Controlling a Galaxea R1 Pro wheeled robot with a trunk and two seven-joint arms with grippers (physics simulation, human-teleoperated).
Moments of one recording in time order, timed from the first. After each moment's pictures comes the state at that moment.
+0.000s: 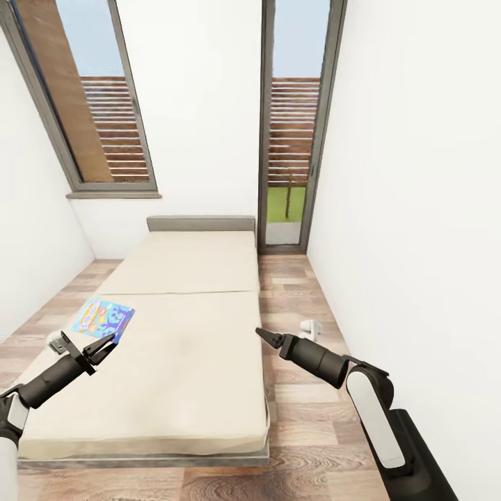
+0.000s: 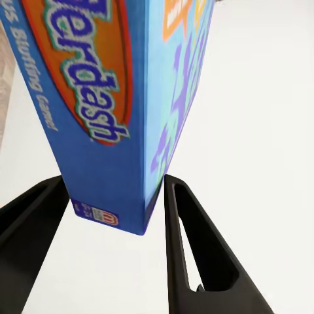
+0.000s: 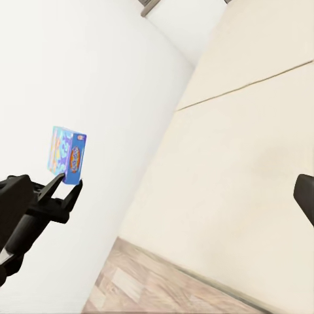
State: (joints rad) left arm -0.71 0.31 0.95 -0.55 -0.06 0.90 -1.42; right arm -0.38 0.01 0.12 -1.55 -0.72 0.75 0.30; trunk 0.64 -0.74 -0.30
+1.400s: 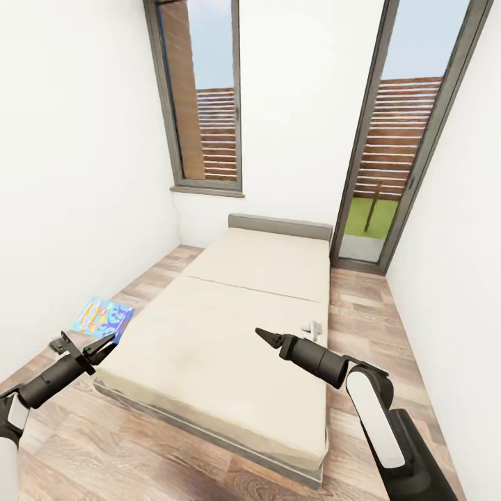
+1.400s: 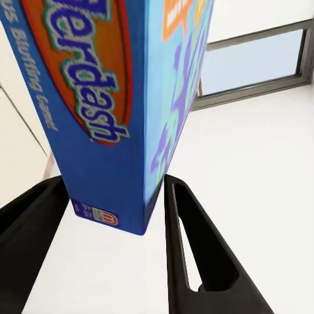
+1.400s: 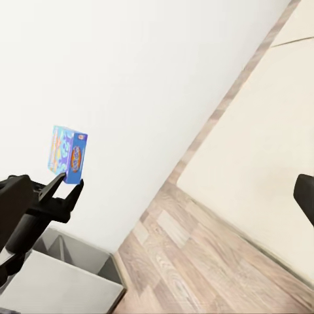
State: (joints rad) left arm -0.71 0.31 0.95 -0.54 -0.06 0.89 -1.42; right arm -0.38 0.01 0.12 -1.55 -0.72 0.75 0.30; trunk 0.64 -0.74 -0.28
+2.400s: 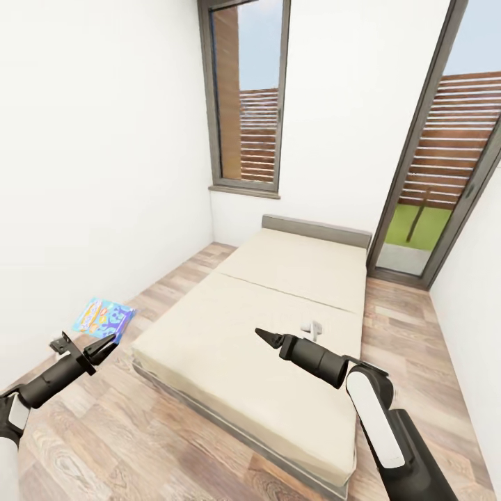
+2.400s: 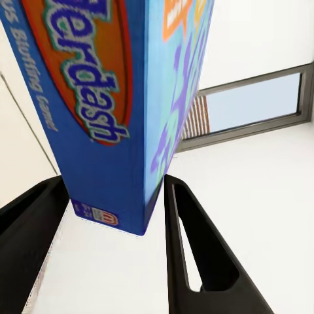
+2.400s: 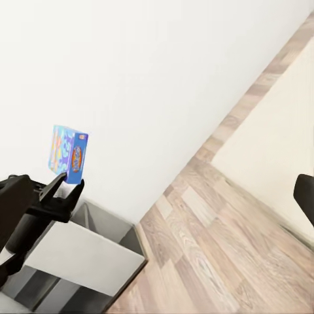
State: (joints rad) left arm -0.71 0.31 0.95 -0.55 -0.06 0.88 -1.42; right arm -0.38 0.01 0.13 -1.55 -0.72 0.75 0.30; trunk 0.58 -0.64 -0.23
